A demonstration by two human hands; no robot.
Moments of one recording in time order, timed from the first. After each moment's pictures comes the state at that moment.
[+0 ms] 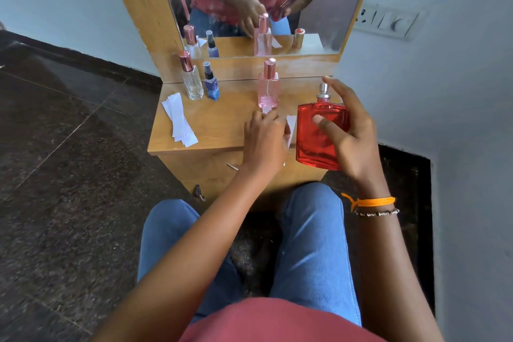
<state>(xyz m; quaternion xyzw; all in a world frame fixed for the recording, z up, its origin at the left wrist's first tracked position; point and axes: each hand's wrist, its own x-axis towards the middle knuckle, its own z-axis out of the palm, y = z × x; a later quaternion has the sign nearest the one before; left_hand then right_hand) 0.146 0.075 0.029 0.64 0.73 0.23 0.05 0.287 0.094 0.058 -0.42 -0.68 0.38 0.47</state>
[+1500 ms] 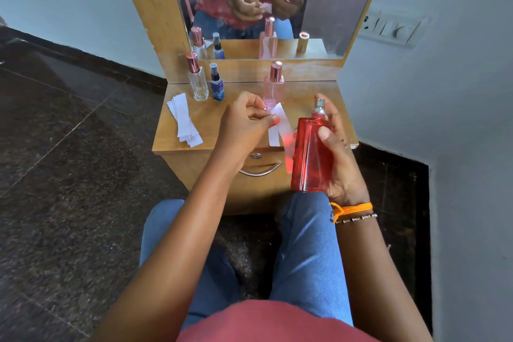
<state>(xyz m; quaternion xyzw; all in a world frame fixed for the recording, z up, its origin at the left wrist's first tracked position) 0.105 0.060 0.072 0.43 0.66 0.51 0.34 0.266 0.076 0.039 -0.23 -0.45 0.73 0.46</state>
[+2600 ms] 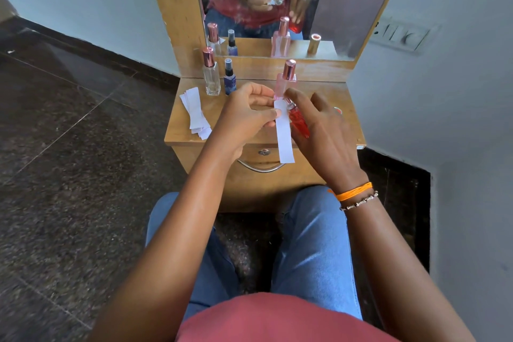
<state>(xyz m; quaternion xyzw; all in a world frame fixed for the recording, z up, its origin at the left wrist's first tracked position) 0.087 0.049 0.089 0.42 0.63 0.52 0.40 0.234 0.074 0.072 -0.45 -0.86 0.00 0.25</state>
